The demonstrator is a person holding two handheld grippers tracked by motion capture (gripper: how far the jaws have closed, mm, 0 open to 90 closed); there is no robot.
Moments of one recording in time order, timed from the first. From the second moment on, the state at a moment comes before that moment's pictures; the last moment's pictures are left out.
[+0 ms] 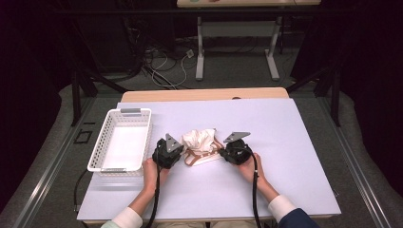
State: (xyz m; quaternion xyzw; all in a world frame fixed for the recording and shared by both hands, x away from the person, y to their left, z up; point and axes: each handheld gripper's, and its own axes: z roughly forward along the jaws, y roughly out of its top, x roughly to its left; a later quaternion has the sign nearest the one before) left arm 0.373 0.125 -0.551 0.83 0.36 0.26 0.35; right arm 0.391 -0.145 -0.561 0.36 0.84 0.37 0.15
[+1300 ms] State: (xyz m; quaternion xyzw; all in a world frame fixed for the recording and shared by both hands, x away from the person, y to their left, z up) left arm 0.365 0.120 -0.551 0.85 0.36 0.23 0.31; right arm 0.380 -0.174 -0.542 0.35 0.85 0.37 0.14
